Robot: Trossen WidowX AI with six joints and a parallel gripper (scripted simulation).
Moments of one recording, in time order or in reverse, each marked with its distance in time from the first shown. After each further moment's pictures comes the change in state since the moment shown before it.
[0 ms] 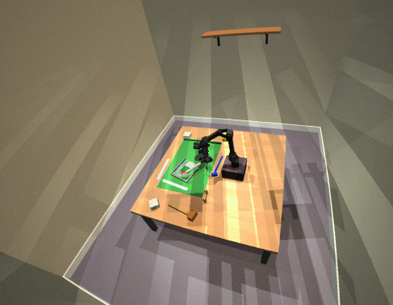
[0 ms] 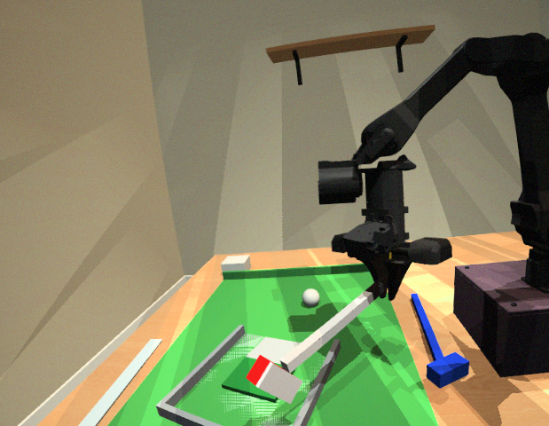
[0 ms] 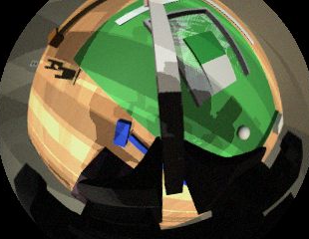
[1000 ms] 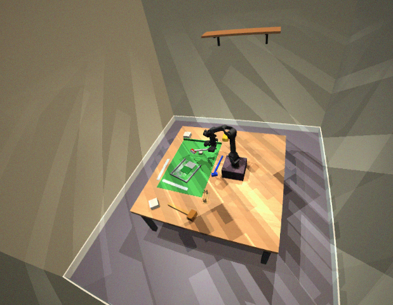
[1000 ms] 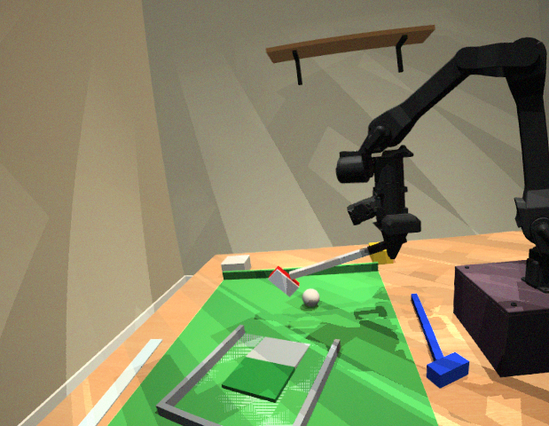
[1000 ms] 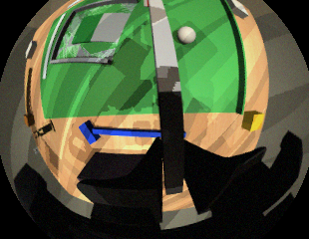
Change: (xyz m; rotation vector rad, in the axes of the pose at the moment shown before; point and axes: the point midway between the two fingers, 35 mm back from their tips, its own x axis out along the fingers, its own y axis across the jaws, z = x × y) arm -0.034 -0.074 -0.135 0.770 0.066 -0.095
